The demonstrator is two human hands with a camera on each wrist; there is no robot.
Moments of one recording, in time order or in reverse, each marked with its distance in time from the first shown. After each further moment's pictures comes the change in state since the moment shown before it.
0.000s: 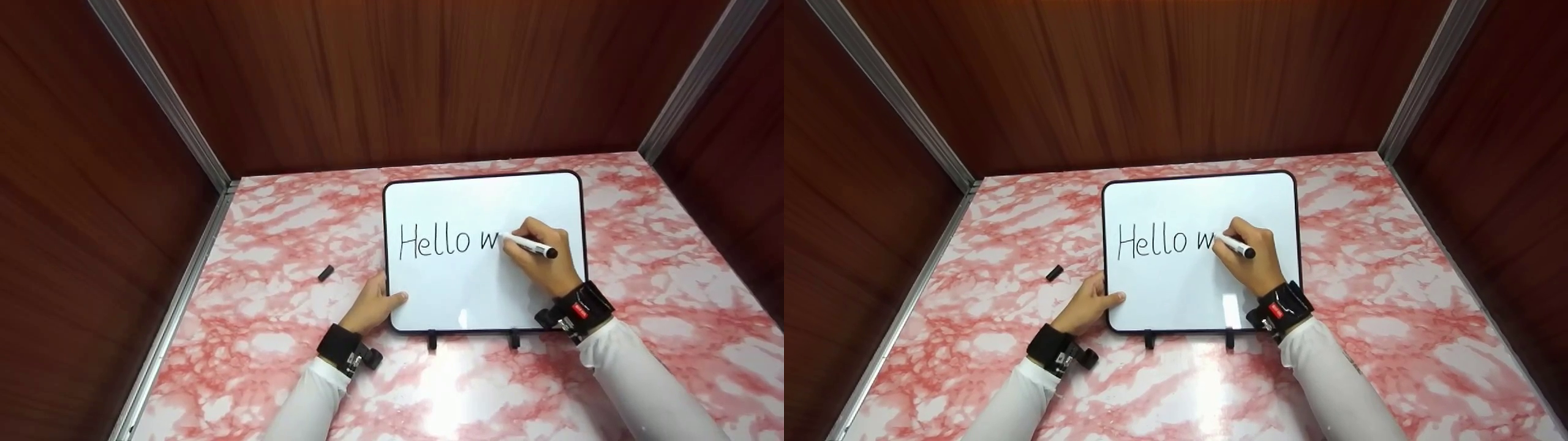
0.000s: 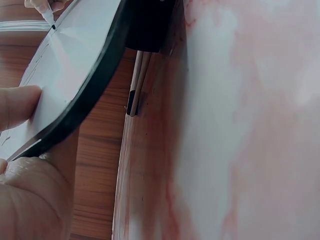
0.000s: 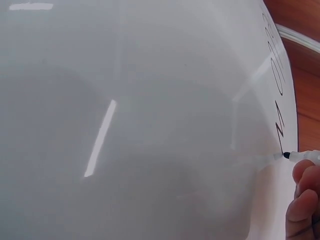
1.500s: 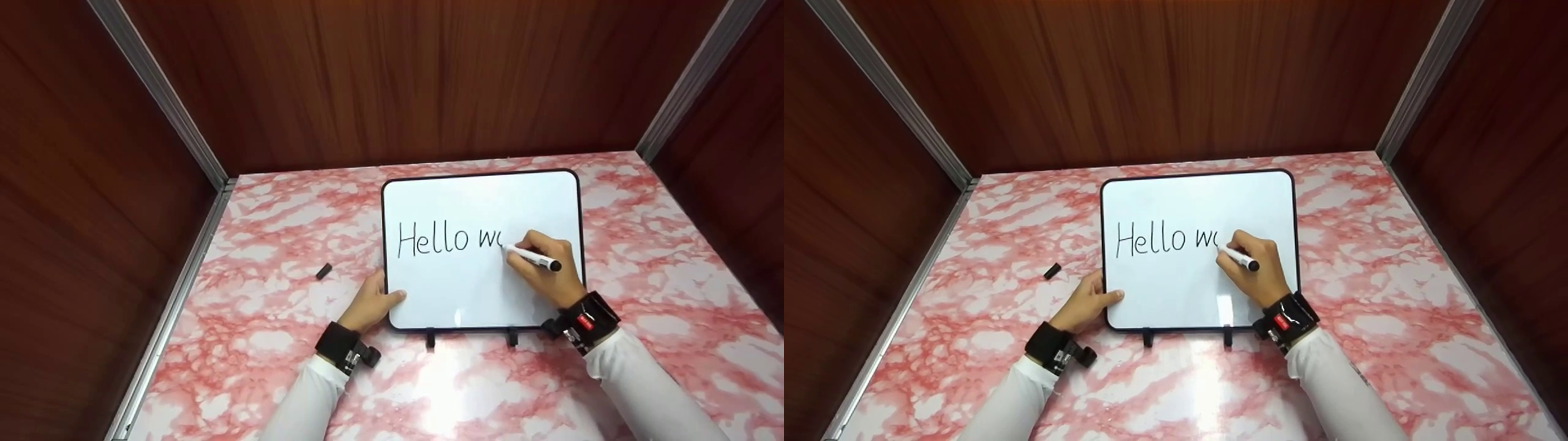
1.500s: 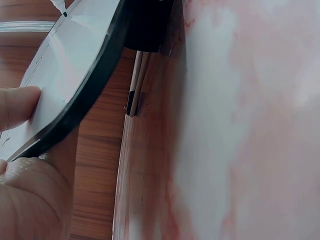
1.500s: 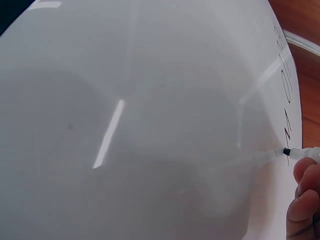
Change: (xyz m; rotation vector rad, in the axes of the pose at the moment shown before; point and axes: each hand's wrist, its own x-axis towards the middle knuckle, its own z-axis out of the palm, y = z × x) left_hand -0.001 0.002 0.001 0.040 0.019 0.007; right_hand -0.019 0.003 -0.007 -0.022 -0.037 -0.013
